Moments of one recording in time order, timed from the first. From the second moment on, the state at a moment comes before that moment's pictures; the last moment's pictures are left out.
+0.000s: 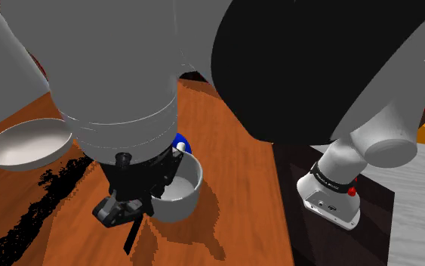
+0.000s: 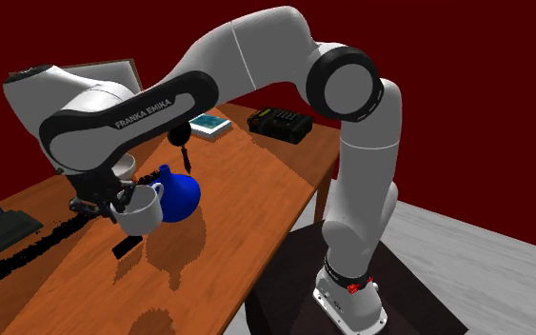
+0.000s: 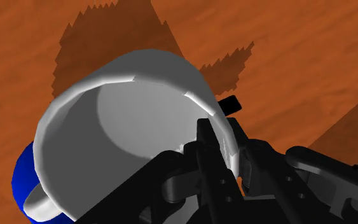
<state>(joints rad) 0.44 0.16 0.79 -1.80 -0.18 1.89 1.13</state>
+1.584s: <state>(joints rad) 0.48 0.31 0.74 -1.97 -0.32 2.16 1.23</state>
